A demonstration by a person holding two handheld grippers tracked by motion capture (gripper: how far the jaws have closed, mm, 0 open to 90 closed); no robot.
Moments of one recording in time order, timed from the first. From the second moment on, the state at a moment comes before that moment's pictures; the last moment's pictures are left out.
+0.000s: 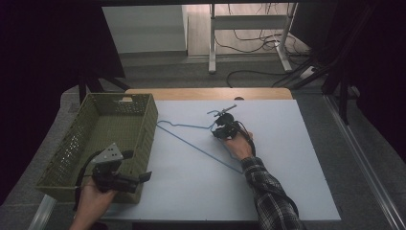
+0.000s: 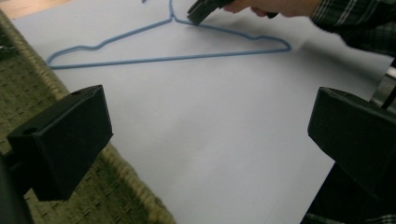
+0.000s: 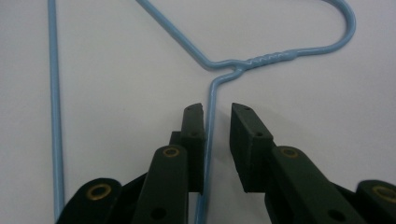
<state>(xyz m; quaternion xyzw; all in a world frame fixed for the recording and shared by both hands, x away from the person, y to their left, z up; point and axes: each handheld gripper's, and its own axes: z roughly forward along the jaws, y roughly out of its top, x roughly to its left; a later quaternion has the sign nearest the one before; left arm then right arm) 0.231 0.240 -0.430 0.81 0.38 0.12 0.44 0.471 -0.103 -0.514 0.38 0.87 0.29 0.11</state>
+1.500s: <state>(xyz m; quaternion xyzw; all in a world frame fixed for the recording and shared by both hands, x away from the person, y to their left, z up) 0.358 0.113 -0.435 0.81 0.42 0.14 0.38 0.455 -0.098 -0.491 0.39 0.85 0.33 0.12</state>
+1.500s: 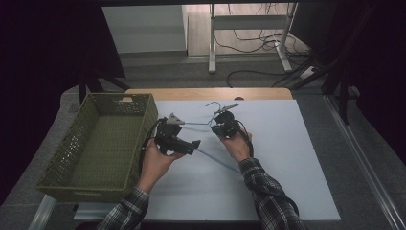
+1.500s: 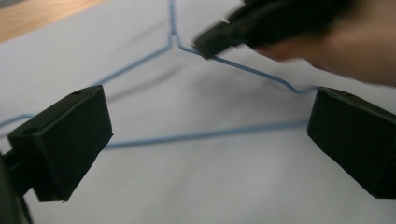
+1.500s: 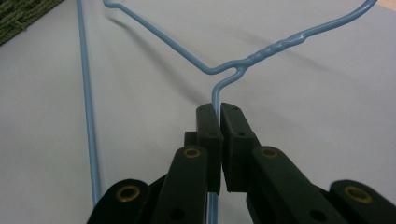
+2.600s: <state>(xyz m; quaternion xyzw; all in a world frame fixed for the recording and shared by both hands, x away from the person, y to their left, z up) 0.489 0.071 -0.488 0.83 0.38 0.07 0.39 0.450 -0.101 -0.483 0.38 0.85 0.35 0.12</state>
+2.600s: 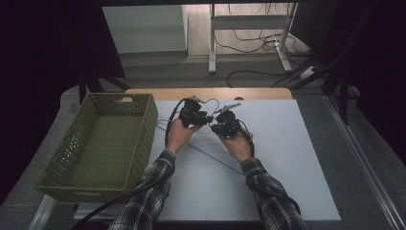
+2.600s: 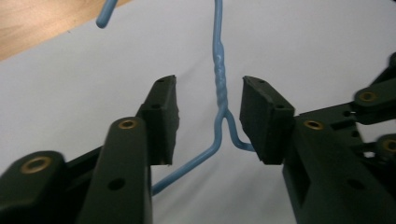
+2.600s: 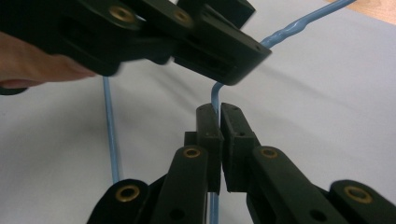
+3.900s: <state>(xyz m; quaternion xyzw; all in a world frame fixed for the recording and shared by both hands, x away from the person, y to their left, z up) 0.410 0.052 -0.415 0.80 0.36 0.08 0.48 0.382 -0.153 -0.401 0.34 0.85 0.38 0.11</state>
